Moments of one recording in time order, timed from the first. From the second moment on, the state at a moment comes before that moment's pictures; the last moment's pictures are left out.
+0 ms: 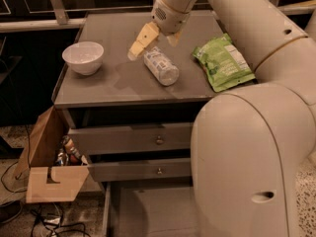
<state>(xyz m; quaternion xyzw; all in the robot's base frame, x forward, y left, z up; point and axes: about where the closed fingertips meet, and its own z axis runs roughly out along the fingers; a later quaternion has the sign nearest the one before) 0.691 -0.012 0.905 -0.37 0.90 0.16 0.13</state>
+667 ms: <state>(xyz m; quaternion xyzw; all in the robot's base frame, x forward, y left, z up) 0.702 -0.005 0.882 -0.37 0.91 0.15 0.12</state>
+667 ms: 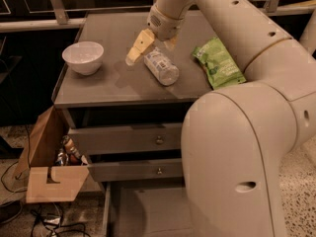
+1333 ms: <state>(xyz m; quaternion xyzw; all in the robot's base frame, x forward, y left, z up) 0.715 -0.011 0.868 -0.36 0.92 0.13 0.11</state>
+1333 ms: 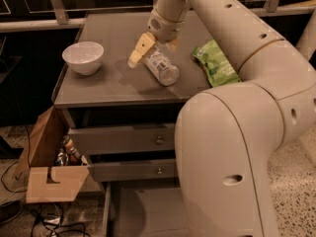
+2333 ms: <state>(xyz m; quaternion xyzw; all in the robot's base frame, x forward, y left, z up) 0.721 -0.016 0.854 -0.36 0.92 0.13 0.11</state>
